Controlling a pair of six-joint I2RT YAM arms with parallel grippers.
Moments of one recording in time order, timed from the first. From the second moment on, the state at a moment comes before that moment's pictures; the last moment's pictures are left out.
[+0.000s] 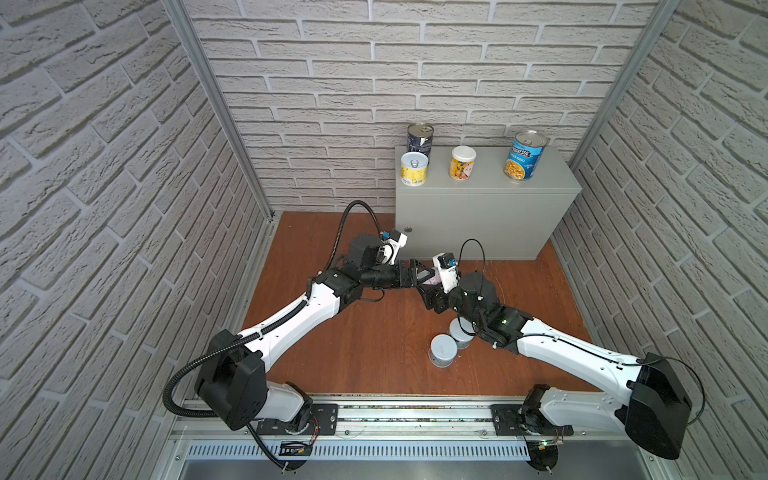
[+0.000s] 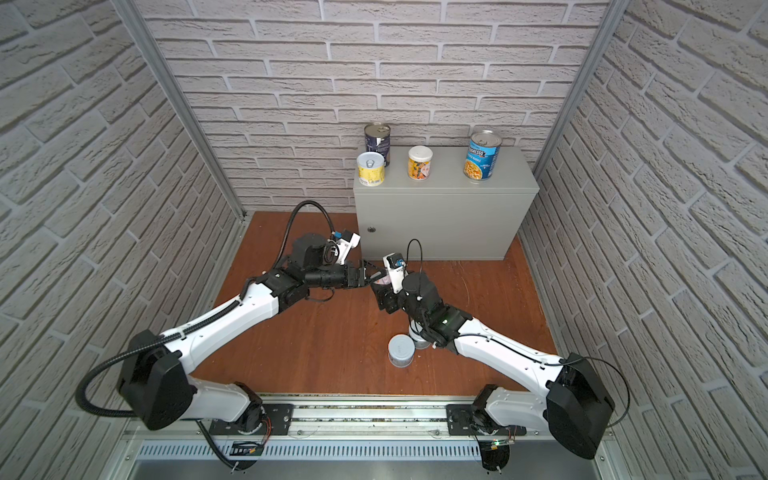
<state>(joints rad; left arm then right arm) -0.61 1.38 1.07 -0.14 0.62 -0.69 0.73 1.21 0.76 0.04 0.18 0.18</state>
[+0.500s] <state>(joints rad) -0.55 1.27 1.05 -0.18 0.47 -0.61 0.73 1.20 0.77 -0.09 0.27 0.22</state>
